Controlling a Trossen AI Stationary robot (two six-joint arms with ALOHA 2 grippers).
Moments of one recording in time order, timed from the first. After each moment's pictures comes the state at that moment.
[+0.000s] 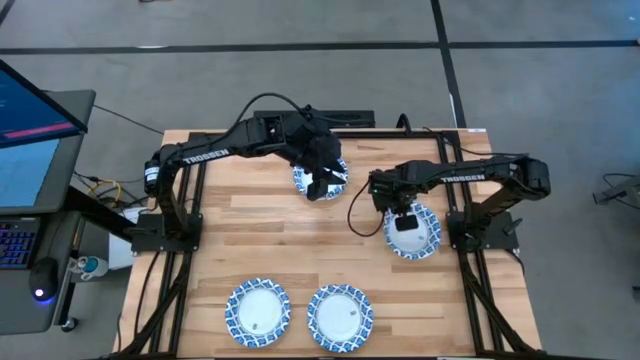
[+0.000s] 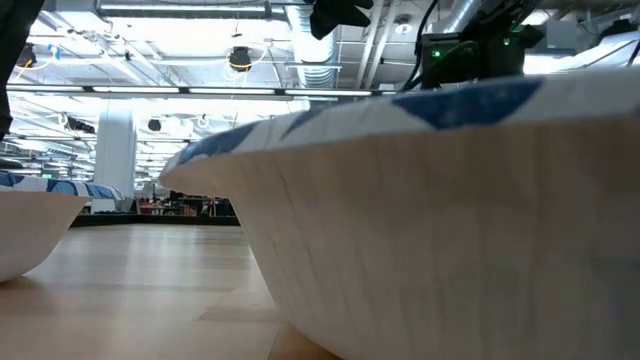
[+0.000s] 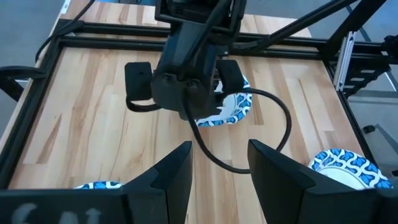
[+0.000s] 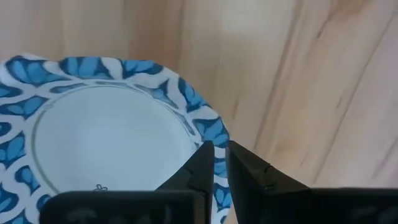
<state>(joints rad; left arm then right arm) 0.22 1.80 1.94 -0.82 0.28 0.08 -0.19 1.49 0.94 -0.99 0.04 -0.42</state>
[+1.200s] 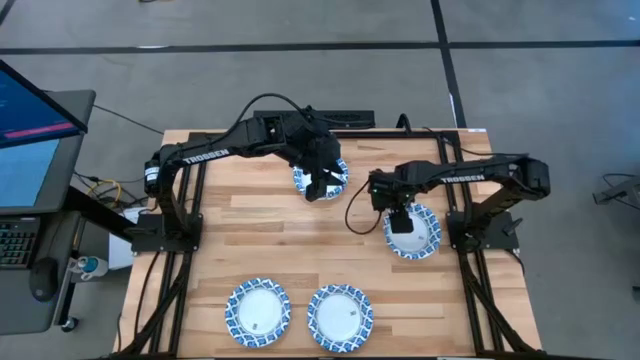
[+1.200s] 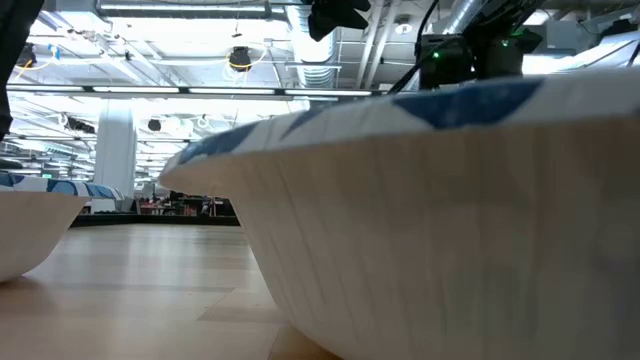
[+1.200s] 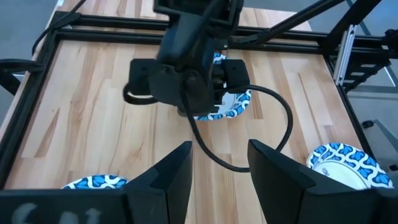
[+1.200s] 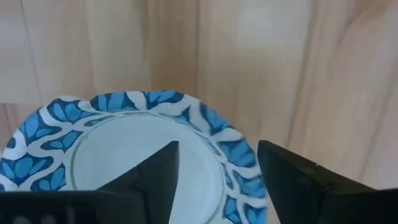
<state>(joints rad) 0.22 1.80 1.94 -0.85 0.28 0.08 -0.19 1.49 0.92 -0.93 -0.05 -0.30</state>
